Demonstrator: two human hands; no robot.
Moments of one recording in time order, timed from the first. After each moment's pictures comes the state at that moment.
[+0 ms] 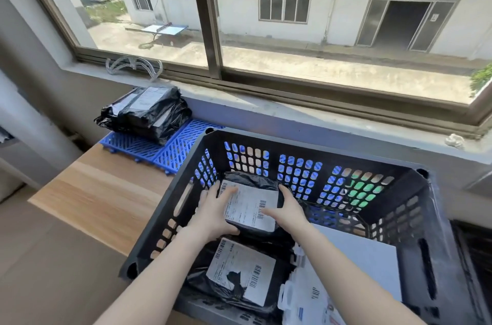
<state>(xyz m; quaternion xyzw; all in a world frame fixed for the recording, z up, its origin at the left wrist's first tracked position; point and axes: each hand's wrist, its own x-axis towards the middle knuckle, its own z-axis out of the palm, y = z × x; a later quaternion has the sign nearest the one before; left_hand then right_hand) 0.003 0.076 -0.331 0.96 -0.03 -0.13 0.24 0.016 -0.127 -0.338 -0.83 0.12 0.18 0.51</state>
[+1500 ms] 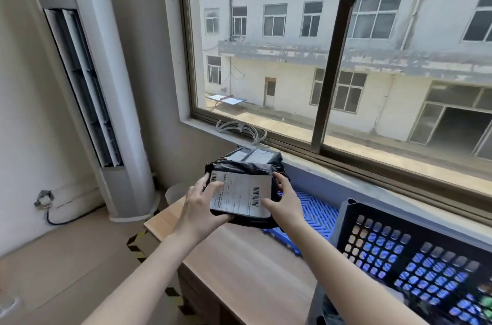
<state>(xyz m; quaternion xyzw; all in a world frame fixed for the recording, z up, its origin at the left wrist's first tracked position) -0.051 0.417 -0.216 0.92 0.05 0.25 0.28 0.008 0.216 -0.185 -0.81 -0.11 0.01 0.58</state>
